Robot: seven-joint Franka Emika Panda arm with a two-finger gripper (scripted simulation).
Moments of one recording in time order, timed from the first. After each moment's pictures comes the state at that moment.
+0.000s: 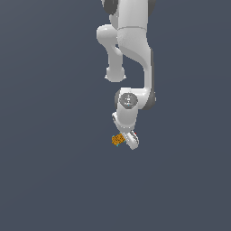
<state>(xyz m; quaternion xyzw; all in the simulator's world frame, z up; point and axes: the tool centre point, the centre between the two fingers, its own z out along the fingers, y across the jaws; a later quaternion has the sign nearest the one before) -0.014 0.049 0.016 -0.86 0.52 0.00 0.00</state>
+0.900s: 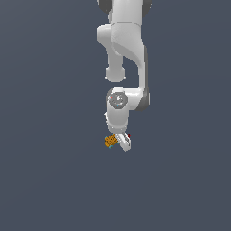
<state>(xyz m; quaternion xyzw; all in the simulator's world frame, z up) 0.003 0.011 0.035 -0.86 0.52 0.00 0.00</state>
